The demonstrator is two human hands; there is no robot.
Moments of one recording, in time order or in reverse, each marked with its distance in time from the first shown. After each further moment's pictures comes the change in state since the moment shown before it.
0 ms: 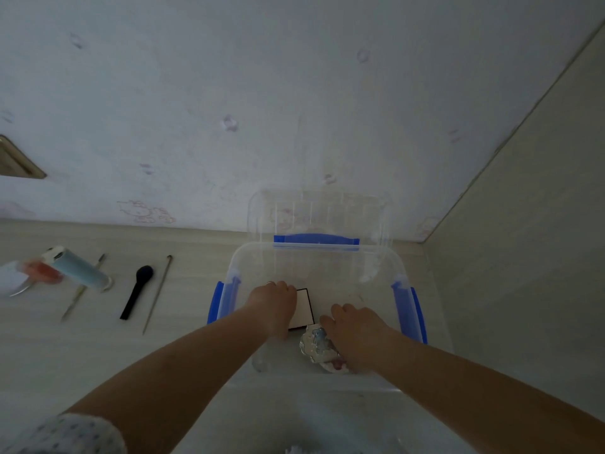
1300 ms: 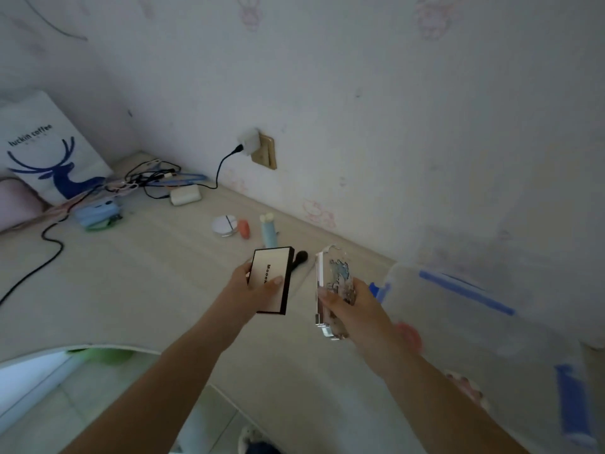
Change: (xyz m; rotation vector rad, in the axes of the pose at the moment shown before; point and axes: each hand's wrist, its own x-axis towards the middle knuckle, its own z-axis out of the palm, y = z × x) left_hand -0.240 -0.116 0.039 -1.823 0.826 -0.705; right_hand 0.029 -0.171 -0.120 1.730 0.204 -0.143
